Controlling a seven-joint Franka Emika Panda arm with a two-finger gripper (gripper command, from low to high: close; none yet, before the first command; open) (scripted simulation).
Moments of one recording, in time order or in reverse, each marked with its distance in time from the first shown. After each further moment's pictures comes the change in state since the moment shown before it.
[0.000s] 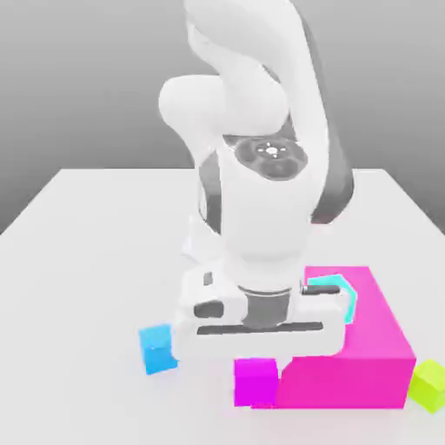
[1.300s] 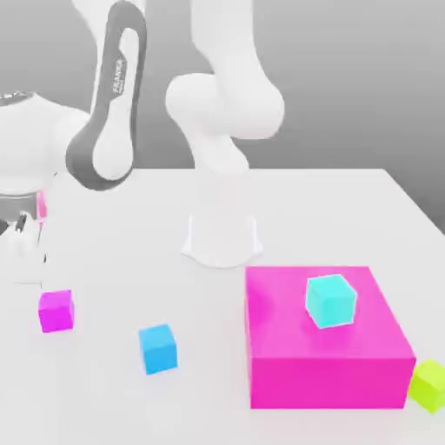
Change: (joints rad) arm -0.492 -0.120 -0.593 -0.362 0.282 0.300 0.322
